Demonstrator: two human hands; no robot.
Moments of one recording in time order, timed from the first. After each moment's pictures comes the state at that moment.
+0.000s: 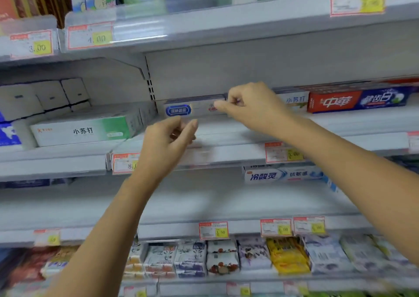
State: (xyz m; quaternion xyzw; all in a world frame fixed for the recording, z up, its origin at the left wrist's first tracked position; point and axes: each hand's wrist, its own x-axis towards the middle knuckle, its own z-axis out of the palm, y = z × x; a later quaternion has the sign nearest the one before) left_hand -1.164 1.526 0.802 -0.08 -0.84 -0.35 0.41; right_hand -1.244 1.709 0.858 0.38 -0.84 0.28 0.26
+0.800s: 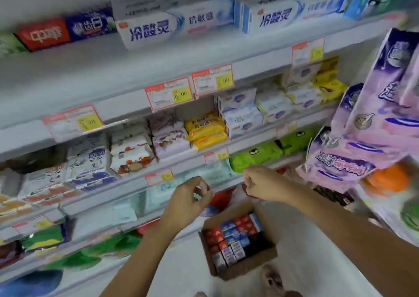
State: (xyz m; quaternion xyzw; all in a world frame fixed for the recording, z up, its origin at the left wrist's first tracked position) left_hand -1.147 1.681 0.408 -0.06 -0.87 -0.48 -0.08; right_hand -1.195 1.909 0.407 0.17 -0.94 0.22 -0.21
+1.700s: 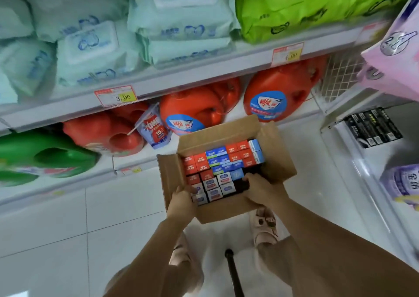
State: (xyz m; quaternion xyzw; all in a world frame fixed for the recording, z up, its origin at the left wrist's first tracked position) left_hand -1.032 1.711 -0.080 0.16 -0.90 -0.28 -0.31; right_hand -1.090 1.936 -0.080 -0.04 -0.89 0.20 -0.40
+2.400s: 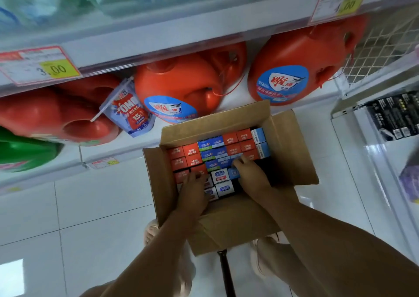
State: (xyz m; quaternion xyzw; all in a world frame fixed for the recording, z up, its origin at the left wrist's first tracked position) left_hand -1.070 1.749 -0.181 0.05 -0.92 -0.25 -0.31; right_hand -1.122 1.930 -0.177 0.13 -0.94 0.13 -0.28
